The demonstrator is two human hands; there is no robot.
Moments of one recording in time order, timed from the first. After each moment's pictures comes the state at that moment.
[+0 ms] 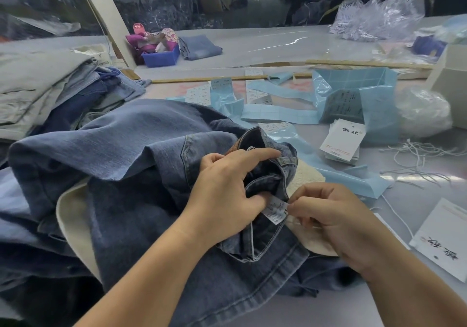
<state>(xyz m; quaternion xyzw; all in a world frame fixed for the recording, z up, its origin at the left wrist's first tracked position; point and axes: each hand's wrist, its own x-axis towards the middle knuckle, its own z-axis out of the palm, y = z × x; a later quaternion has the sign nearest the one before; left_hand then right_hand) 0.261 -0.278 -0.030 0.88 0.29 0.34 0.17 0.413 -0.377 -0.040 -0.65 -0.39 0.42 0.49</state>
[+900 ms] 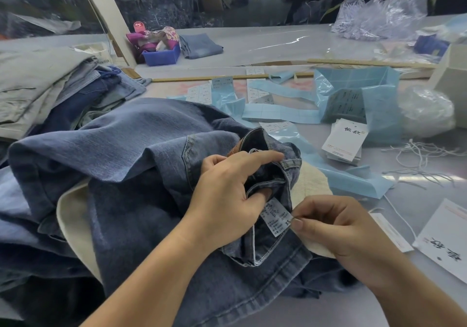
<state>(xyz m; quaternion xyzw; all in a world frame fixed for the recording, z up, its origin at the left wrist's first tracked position) 0.257 -0.280 -0.029 0.88 0.29 0.34 0.19 0.420 -0.392 -0.062 -0.53 -0.46 0.45 0.55</state>
